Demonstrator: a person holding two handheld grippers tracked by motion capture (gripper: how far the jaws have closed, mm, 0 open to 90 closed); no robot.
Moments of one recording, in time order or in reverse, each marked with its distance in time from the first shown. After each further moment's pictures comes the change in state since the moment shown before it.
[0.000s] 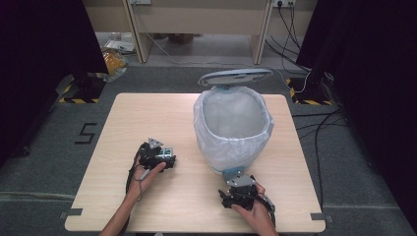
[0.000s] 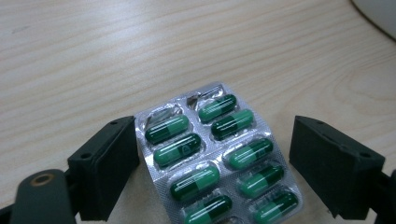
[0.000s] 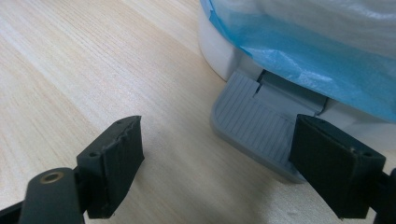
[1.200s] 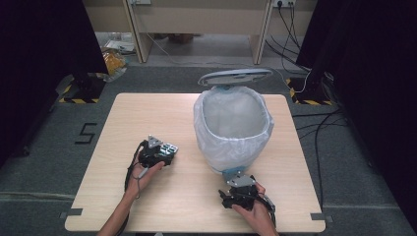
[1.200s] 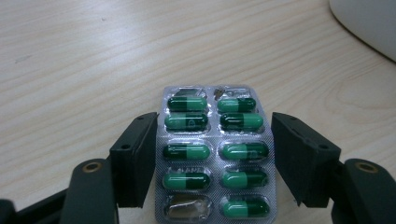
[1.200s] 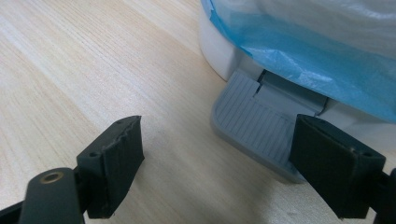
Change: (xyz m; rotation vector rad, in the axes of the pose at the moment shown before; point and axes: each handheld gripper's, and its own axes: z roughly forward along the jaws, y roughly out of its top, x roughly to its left) left arm 0.006 0.005 -0.004 -0.046 -0.039 0.038; right arm 0.000 0.000 0.000 -0.001 0.004 -0.001
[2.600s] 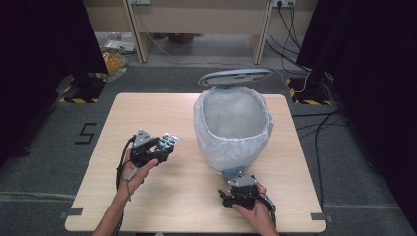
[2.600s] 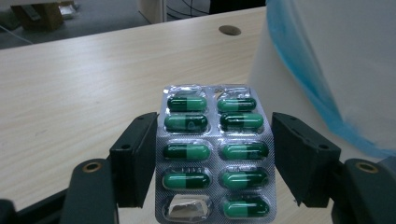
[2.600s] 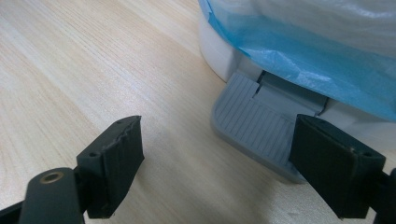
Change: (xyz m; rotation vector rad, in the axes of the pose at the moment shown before) left arm -0.016 0.037 -0.074 -0.209 -0.117 -0.020; right arm -0.002 -0.001 0.000 -0.012 0.013 0.011
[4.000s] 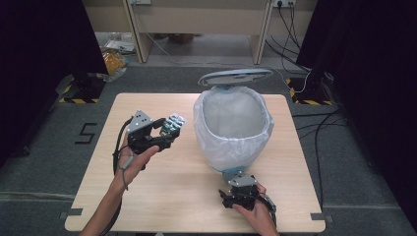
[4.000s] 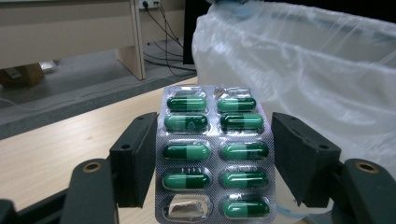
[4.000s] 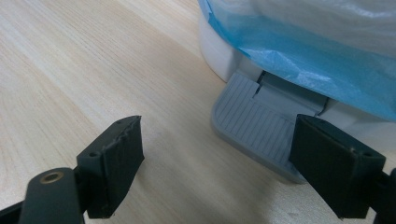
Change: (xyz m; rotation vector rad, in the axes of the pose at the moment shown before) left arm -0.030 0.076 -0.038 -0.141 -0.097 0.070; right arm 0.000 0.000 0.000 -0.002 0.003 0.000
